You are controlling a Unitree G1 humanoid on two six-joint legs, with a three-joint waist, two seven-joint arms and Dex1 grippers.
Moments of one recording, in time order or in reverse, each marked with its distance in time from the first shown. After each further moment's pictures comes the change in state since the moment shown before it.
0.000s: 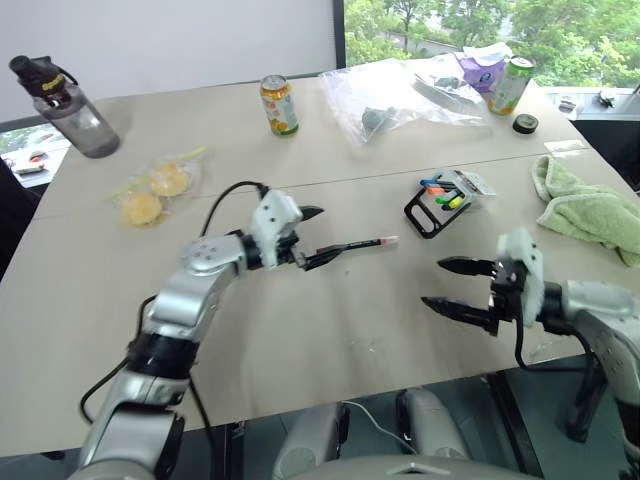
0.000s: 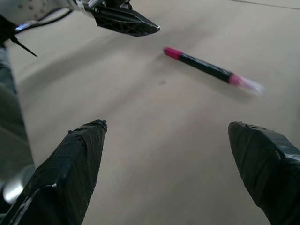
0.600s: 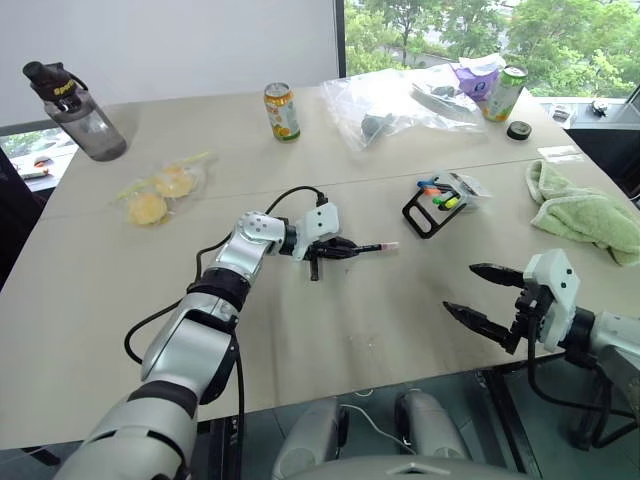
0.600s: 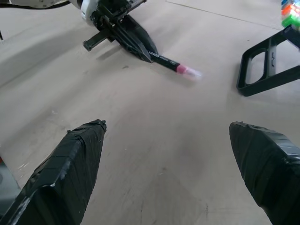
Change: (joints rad) left arm -0.341 -0.135 -0.156 0.739 0.246 -0.383 -0.283; right arm 0.161 -0.022 -0.091 -0.128 0.041 -0.055 -0.182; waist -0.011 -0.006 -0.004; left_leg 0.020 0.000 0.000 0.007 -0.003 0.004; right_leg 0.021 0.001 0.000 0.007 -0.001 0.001
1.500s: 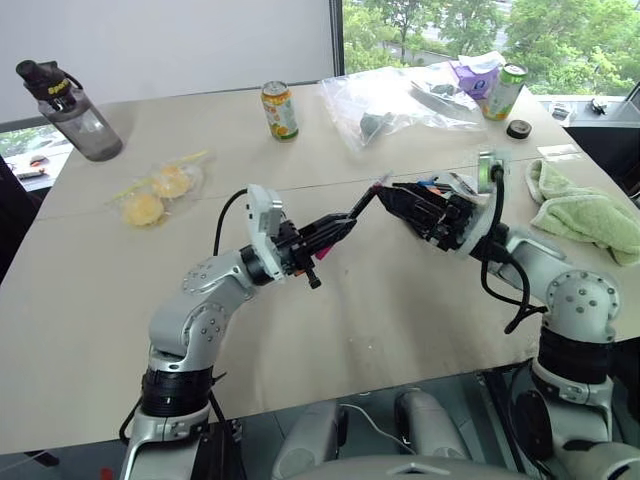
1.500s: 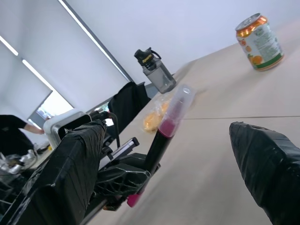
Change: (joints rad) left arm 0.560 -0.049 0.399 -1.195 -0.630 0.746 0.402; right arm -0.660 0.434 0.028 0.320 0.583 0.415 -0.495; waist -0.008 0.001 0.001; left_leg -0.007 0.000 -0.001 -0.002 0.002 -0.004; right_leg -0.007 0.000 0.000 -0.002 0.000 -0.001
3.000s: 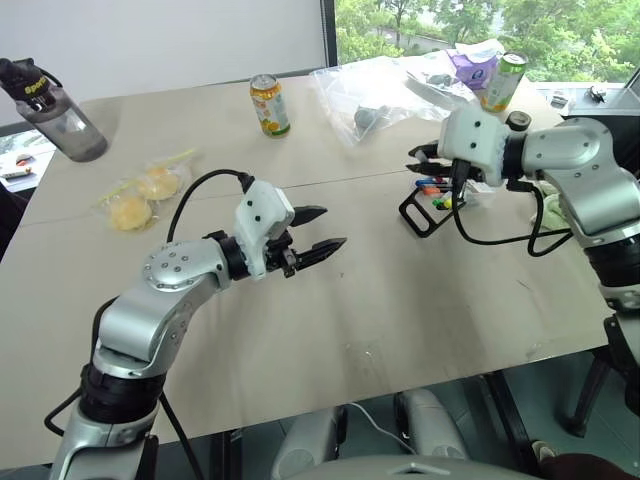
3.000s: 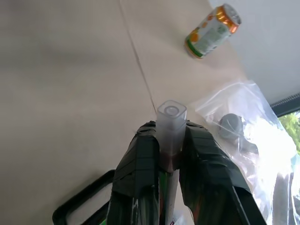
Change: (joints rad) left arm 0.003 0.305 -0.063 -0.186 0.183 0.044 0.072; right arm -0.439 -0.520 0.571 0.468 -1.028 -0.913 0.703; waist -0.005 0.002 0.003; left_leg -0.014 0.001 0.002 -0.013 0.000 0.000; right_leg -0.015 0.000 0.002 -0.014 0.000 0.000
